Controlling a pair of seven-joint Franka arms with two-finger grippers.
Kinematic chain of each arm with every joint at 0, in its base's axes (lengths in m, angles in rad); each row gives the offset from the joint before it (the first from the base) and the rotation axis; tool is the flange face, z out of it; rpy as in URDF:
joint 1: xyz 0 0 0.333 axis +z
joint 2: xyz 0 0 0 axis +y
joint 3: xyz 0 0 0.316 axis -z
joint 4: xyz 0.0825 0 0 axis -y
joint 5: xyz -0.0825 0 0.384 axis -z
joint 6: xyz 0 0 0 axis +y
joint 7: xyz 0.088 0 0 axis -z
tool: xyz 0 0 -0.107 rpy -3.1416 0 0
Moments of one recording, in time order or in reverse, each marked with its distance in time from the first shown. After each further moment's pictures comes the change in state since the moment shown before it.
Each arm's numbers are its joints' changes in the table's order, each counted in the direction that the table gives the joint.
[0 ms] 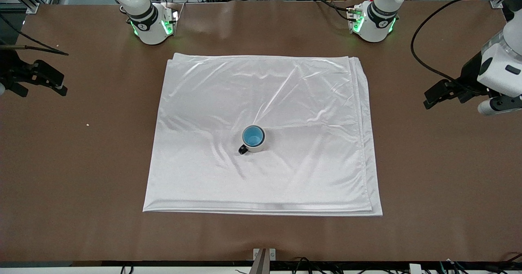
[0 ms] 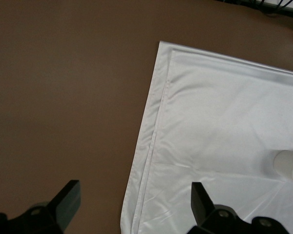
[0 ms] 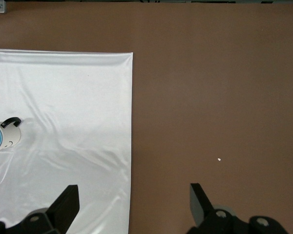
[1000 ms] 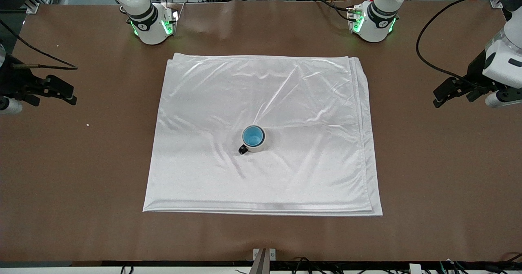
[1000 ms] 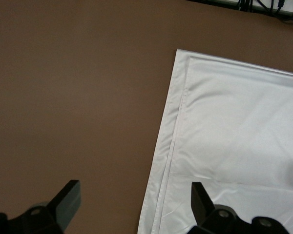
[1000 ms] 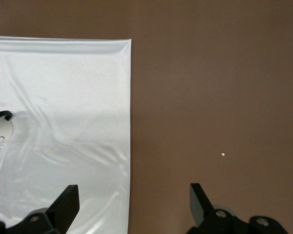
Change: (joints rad) left arm 0.074 -0.137 -0.001 -0.227 0.001 -0.161 0.085; right arm -0.002 0.057 0.000 -0.014 0.000 -0.001 0.000
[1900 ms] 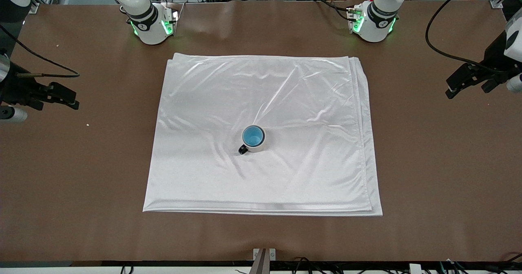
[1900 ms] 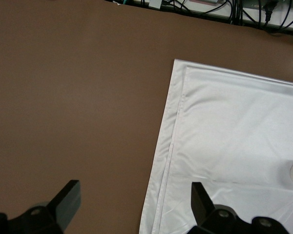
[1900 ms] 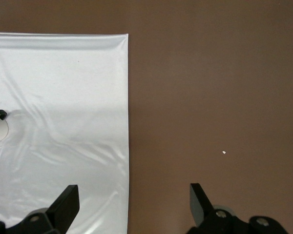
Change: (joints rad) left arm 0.005 -0.016 0.000 0.087 0.000 0.074 0.012; right arm -0.010 0.026 0.000 0.000 0.000 -0.001 0.000
